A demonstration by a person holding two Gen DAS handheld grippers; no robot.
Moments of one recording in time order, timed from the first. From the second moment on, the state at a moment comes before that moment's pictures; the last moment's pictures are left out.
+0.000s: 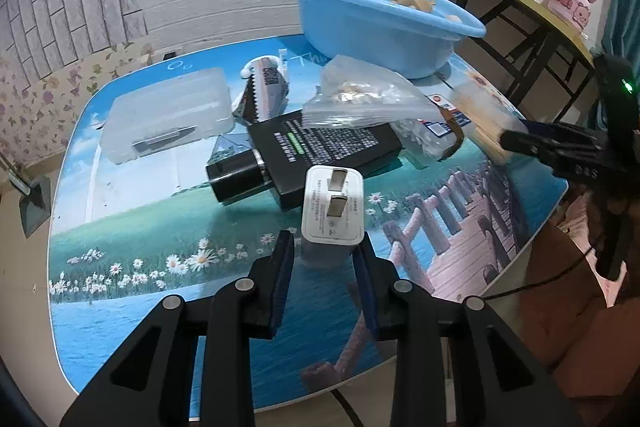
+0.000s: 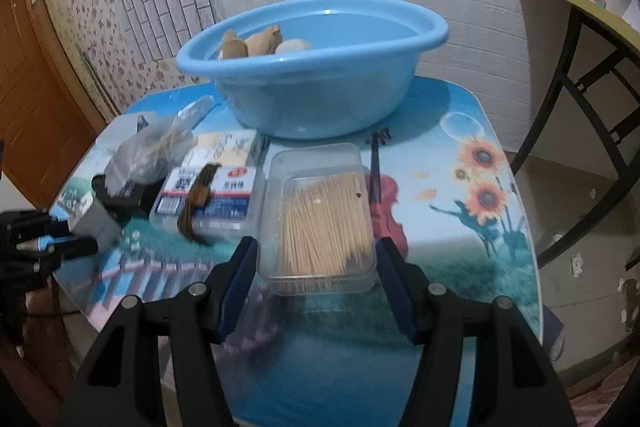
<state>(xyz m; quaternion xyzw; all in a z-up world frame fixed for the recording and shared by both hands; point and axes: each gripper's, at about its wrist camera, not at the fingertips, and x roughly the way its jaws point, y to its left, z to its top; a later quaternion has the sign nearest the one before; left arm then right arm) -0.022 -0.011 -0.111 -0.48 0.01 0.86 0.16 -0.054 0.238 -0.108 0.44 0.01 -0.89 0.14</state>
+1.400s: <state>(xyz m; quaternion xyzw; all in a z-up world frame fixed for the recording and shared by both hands) -0.032 -0.007 -0.083 -0.43 0.01 0.89 0.16 -0.024 0.230 -0.065 0.35 0.03 -0.92 0.19</state>
